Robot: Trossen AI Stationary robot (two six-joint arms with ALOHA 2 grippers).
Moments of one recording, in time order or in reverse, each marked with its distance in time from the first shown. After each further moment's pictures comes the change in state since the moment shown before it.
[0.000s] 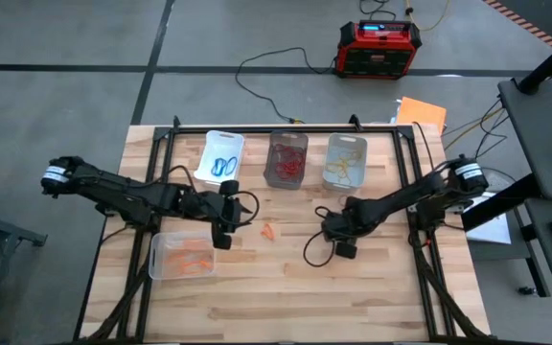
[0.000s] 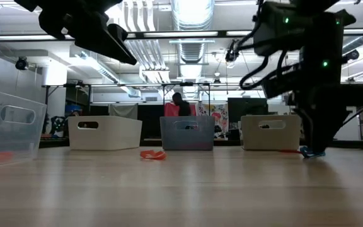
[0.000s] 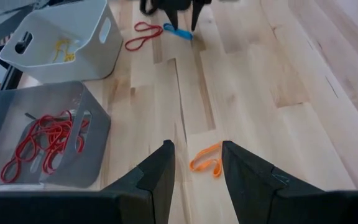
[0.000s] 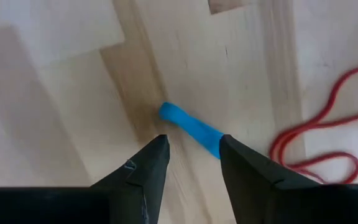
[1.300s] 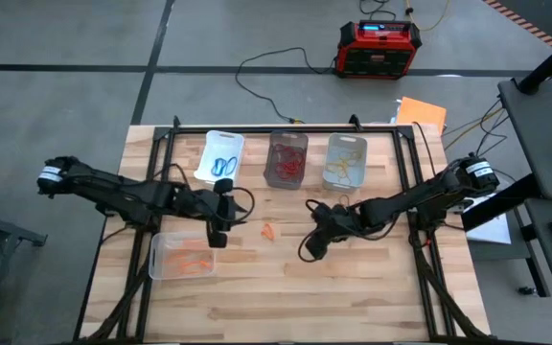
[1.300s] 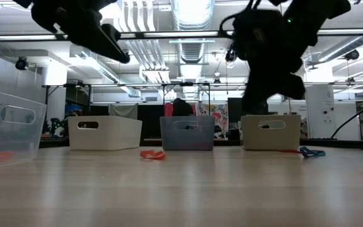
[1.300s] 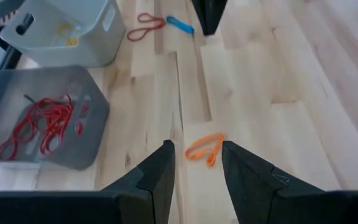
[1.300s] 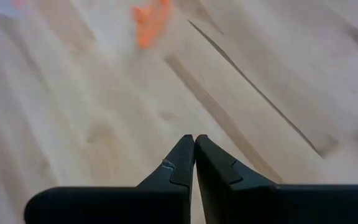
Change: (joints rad) left arm 0.000 -0.061 0.000 -0.075 0.006 -0.074; right arm 0.043 -0.085 0.022 0.467 0.059 0.430
